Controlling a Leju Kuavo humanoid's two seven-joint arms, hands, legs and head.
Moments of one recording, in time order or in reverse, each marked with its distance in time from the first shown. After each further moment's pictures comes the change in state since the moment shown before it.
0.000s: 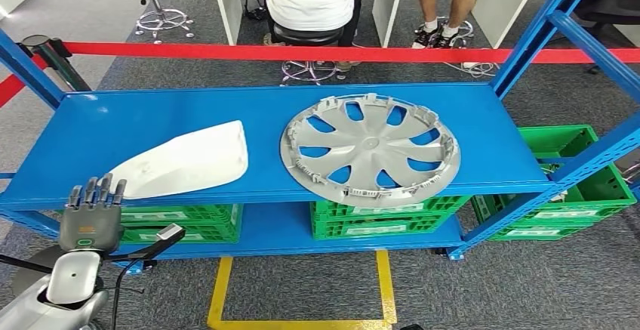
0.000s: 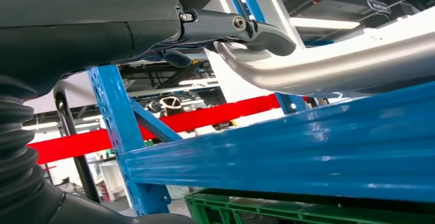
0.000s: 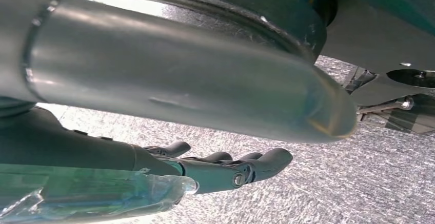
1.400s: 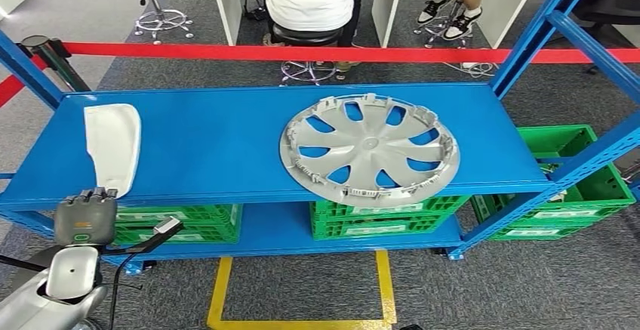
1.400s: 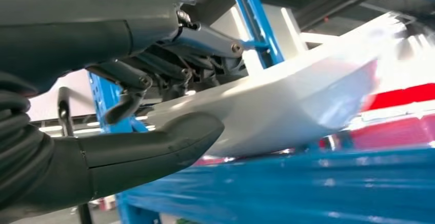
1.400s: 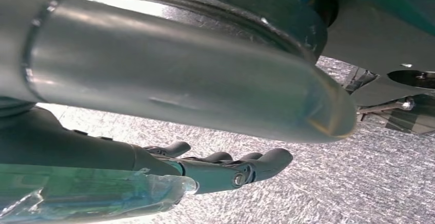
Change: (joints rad) left arm -0.039 0.025 -0.053 0.010 0.000 0.033 0.063; right arm 0.000 0.000 0.017 0.000 -0.010 -0.002 0.000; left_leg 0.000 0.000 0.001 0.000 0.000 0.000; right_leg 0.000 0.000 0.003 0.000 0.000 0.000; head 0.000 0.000
